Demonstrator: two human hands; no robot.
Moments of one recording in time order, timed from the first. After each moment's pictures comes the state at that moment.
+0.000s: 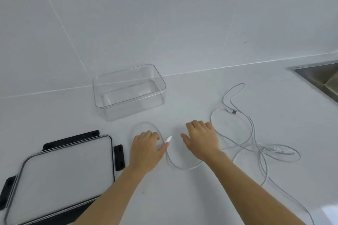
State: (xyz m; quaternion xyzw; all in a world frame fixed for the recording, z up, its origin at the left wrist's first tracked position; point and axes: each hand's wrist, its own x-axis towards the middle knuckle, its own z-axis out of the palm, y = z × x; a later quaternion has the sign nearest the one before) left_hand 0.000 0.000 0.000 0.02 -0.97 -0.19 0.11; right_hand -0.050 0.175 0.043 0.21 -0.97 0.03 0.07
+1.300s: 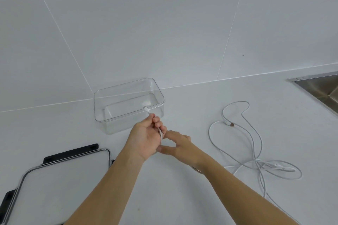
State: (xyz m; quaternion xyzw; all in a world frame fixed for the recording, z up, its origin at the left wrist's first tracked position) left_hand -0.046 0.022 0.115 0.21 -0.26 -0.94 -0.03; right_hand -0.048 0.157 0.099 0.24 -0.79 0.50 -0.26
